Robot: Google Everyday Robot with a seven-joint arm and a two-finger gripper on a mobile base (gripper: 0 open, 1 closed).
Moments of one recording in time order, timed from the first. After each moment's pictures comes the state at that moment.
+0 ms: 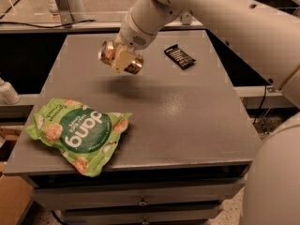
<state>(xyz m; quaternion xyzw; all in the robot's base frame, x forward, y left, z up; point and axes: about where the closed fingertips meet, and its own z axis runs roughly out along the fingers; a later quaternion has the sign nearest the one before) 0.652 0.079 0.900 -0.69 0.64 0.11 0.31</state>
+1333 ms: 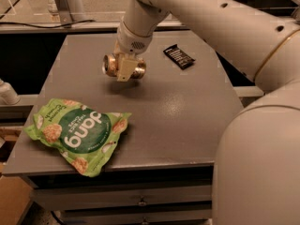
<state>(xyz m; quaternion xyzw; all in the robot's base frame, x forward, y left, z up) 0.646 0.078 0.866 -0.77 0.59 0.07 0.22</state>
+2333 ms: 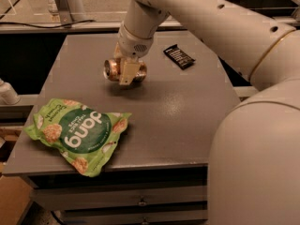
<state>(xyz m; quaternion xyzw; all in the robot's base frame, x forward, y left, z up) 0.632 0.073 0.856 -0.80 0.56 0.09 0.19</state>
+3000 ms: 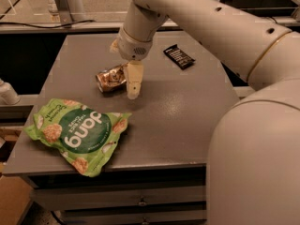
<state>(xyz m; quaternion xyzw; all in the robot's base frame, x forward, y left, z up) 0.627 0.075 0.848 -0.81 0.55 0.10 0.18</state>
